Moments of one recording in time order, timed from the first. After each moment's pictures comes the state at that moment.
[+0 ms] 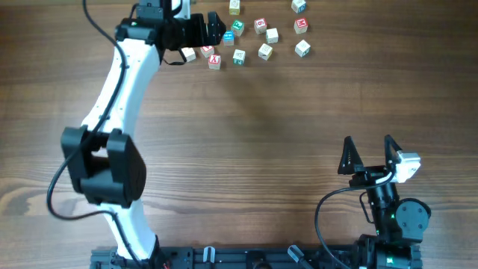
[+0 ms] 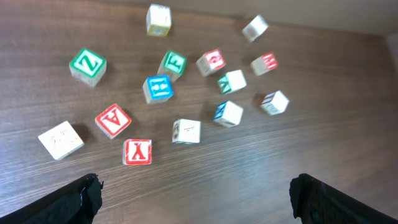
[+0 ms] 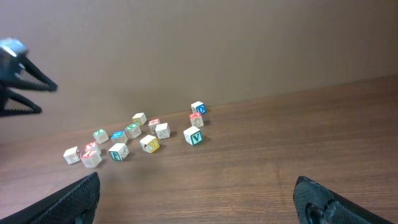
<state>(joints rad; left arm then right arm) -0.16 2.02 1.81 -0.65 0.39 -0.23 -0.15 0.02 0.01 0.02 -0.26 0.23</state>
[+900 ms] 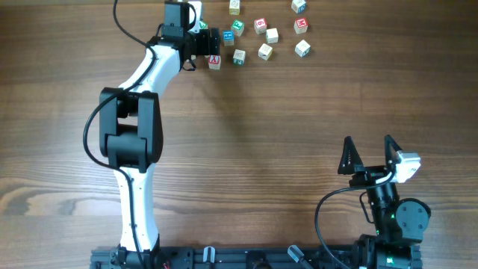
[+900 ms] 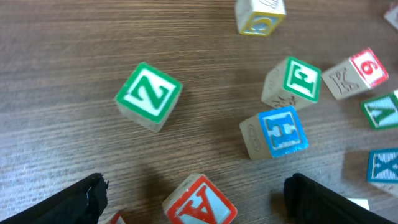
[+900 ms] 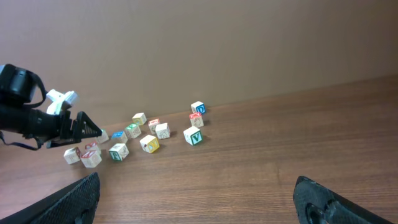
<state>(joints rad) -0.16 2.36 1.81 -0.27 0.18 -0.10 -0.15 0.02 0.01 0.02 -0.26 0.23</state>
